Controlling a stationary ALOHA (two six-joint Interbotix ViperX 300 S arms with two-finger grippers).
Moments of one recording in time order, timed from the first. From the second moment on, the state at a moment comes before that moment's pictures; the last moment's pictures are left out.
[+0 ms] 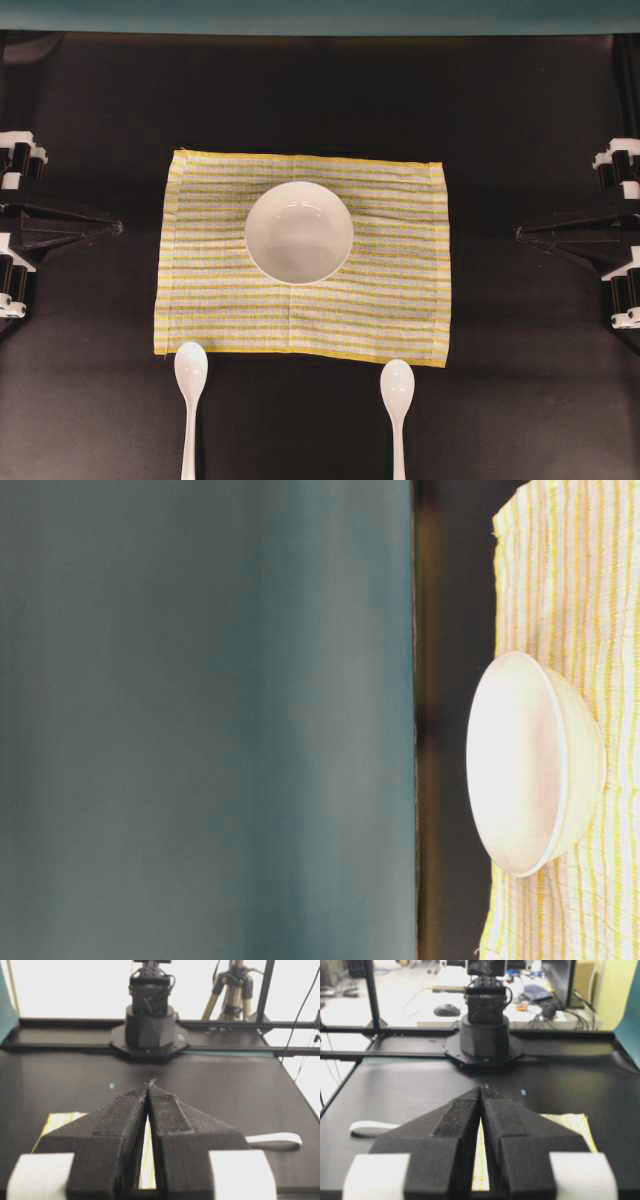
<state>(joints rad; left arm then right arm) 0.00 -0.97 1.18 0.00 -0.29 0.00 0.07 -0.97 1.18 0.00 -0.29 0.01</state>
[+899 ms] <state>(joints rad) -0.08 -0.12 0.72 0.04 -0.37 -0.60 0.07 -1.03 1.19 0.00 -0.11 0.00</state>
